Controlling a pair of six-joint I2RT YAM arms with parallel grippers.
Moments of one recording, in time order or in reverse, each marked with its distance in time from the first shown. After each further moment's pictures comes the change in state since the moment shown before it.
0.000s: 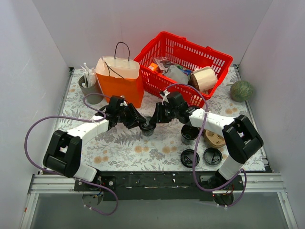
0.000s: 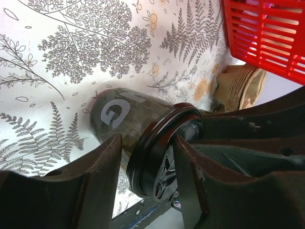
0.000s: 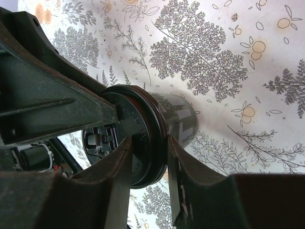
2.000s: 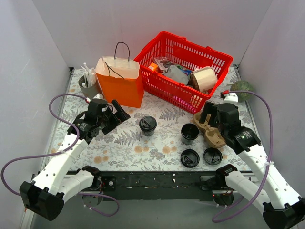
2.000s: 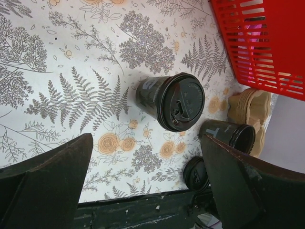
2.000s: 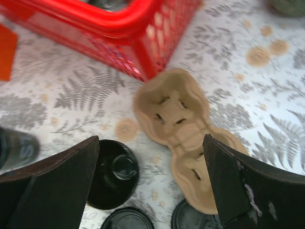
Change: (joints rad) left arm 0.006 -0.512 0.109 -0.539 -0.356 0.053; right arm -0.187 -0.876 -0.177 -0.526 0.710 -0.185
